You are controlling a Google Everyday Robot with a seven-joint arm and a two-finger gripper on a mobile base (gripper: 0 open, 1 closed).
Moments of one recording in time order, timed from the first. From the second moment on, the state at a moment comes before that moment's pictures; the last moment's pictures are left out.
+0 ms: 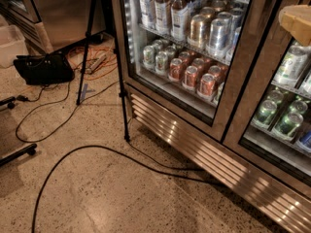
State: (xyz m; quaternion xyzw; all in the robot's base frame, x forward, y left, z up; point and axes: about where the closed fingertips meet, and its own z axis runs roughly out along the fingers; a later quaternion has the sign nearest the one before) arm 0.578 -0.297 1.040 -0.31 0.64 0.10 0.69
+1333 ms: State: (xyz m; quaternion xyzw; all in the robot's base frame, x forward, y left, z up) arm 0.585 -0.287 1.035 -0.33 0.64 0.10 0.68
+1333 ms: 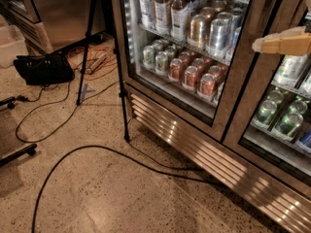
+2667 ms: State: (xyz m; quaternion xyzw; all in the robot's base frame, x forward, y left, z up) arm 0.608 -0.275 1.020 -0.35 0.65 0.11 0.67
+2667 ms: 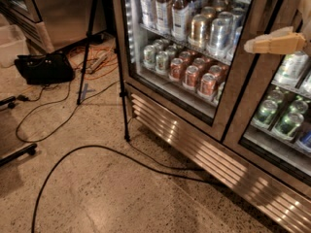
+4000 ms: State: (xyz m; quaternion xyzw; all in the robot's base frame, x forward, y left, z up) arm 0.615 -0.254 1.013 -0.36 0.64 0.13 0.67
